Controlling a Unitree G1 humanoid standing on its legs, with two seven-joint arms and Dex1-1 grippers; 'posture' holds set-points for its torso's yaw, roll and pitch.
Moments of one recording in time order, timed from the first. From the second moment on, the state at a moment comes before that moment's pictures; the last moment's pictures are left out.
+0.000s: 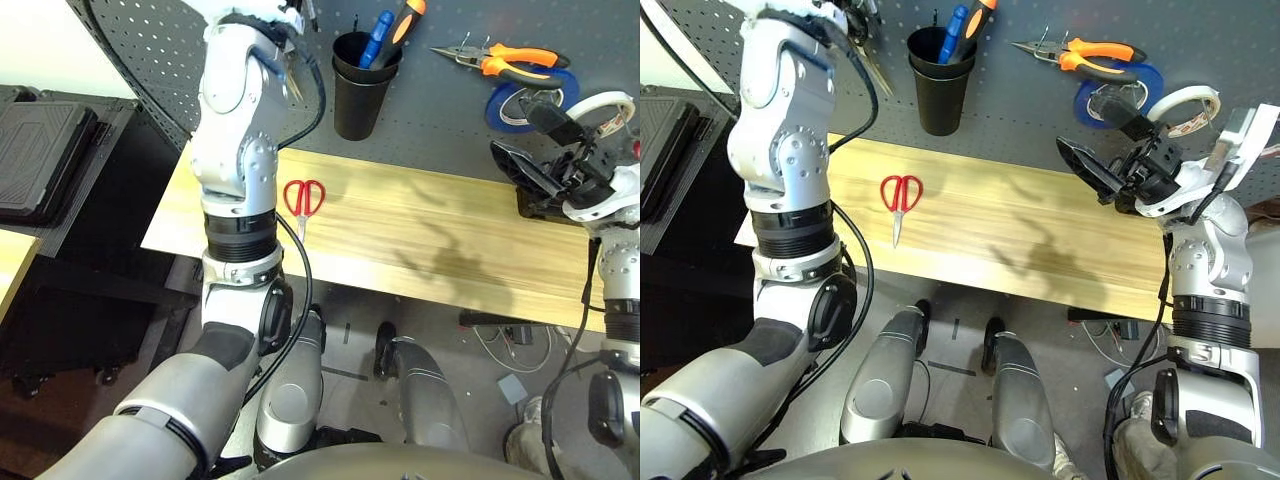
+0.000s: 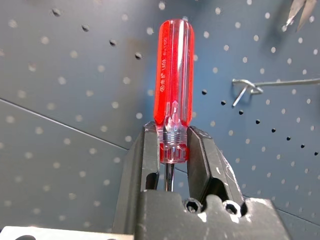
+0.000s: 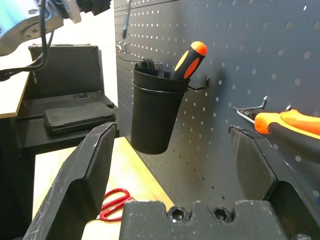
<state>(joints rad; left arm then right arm) -1.12 -0.04 0.16 0.05 -0.26 0.23 0.01 -0.44 -0.53 -0.33 0.20 0.69 -0.04 1.15</state>
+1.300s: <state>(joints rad) -1.10 -0.06 0.05 0.31 -0.11 0.04 0.02 -0.46 -0.48 -0.32 0.20 0.62 -0.13 1.09</state>
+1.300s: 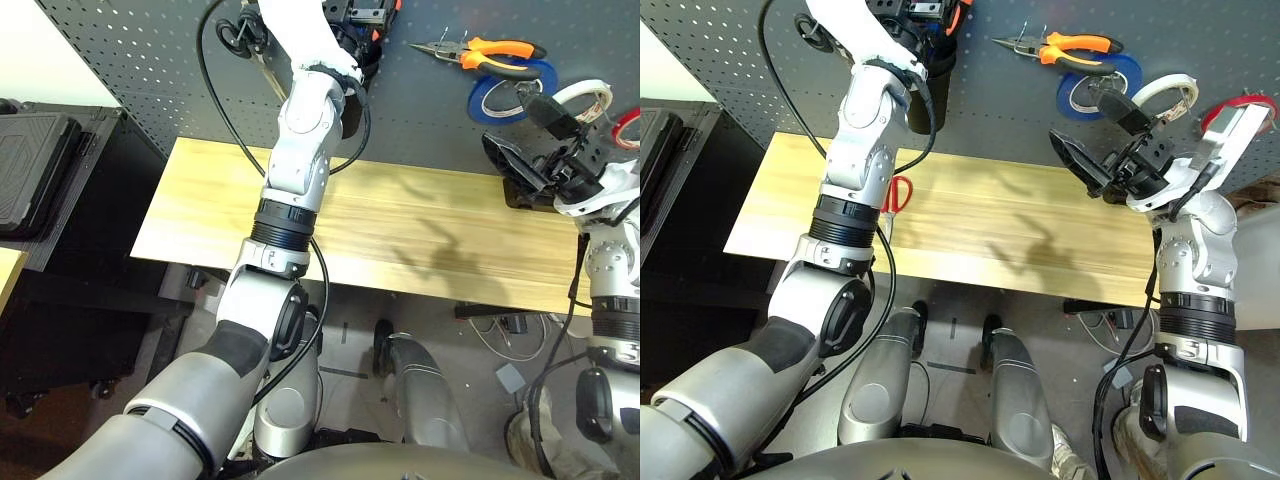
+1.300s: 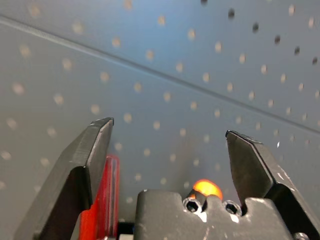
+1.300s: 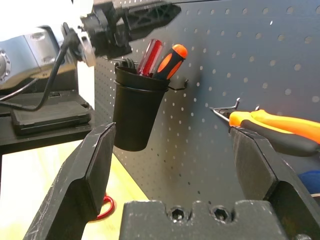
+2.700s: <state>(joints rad) -0.37 0.04 0.05 -0.04 0.03 0.58 0.06 -0.39 -0.42 0.02 0.38 0.16 -0.12 0.88</state>
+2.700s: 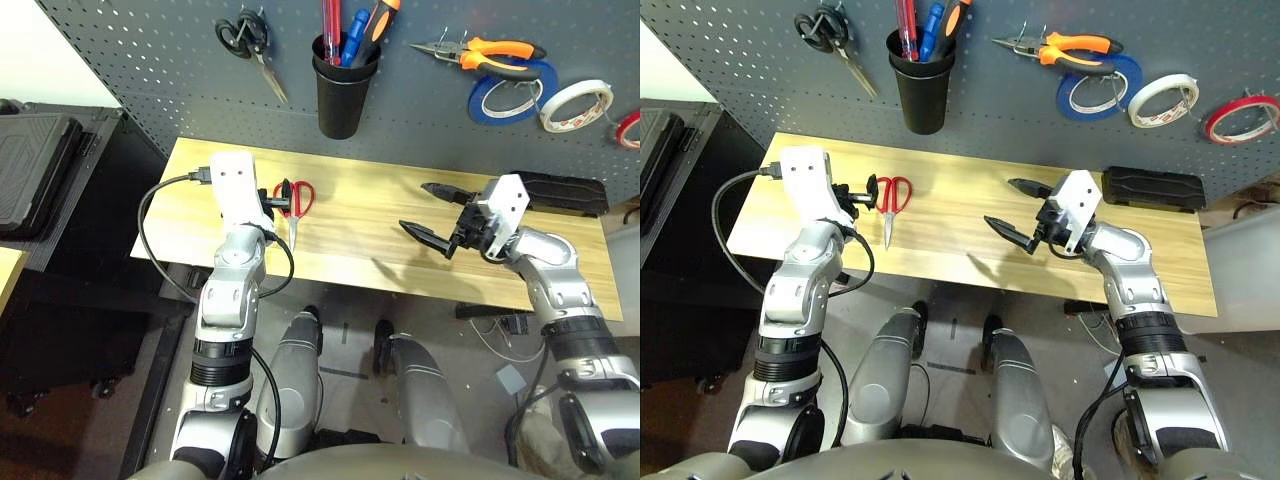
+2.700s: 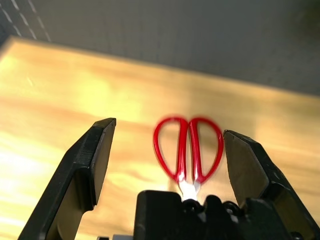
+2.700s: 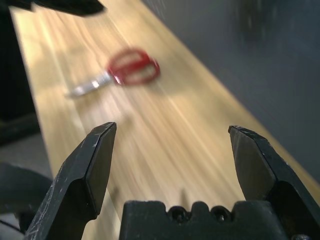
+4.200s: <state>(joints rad) -0.83 0.10 0.24 1.16 -0.08 0.07 0.11 -0.39 -0.37 0.14 0.25 0.04 0.03 0.74</state>
